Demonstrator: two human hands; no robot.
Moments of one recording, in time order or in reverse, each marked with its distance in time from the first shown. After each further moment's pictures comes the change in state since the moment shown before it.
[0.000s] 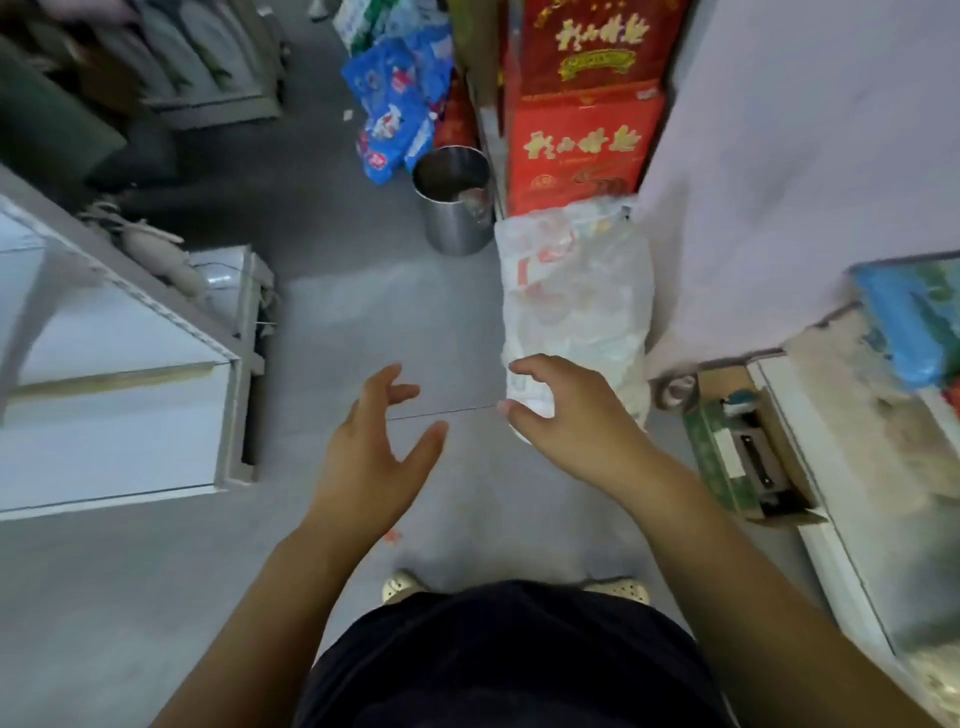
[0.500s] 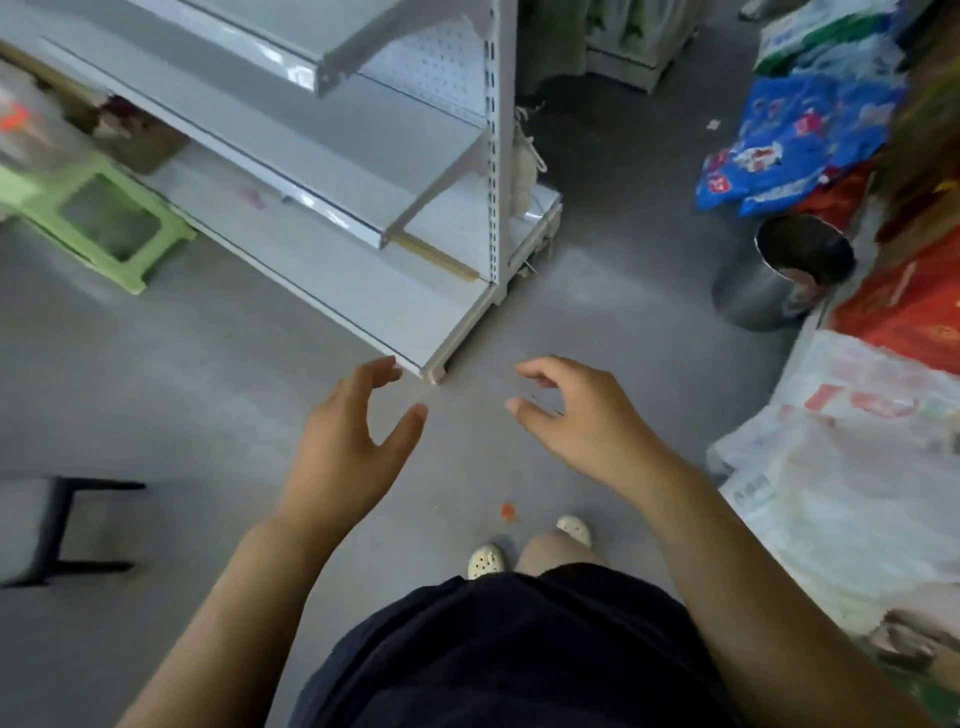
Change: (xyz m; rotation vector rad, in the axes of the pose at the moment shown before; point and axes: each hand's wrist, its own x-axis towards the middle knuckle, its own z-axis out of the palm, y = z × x) left_hand -0.122 -0.224 -0.226 0.025 0.486 -0.506; right_hand 0.075 -0.265 0.249 -0.144 -0.530 -0.451
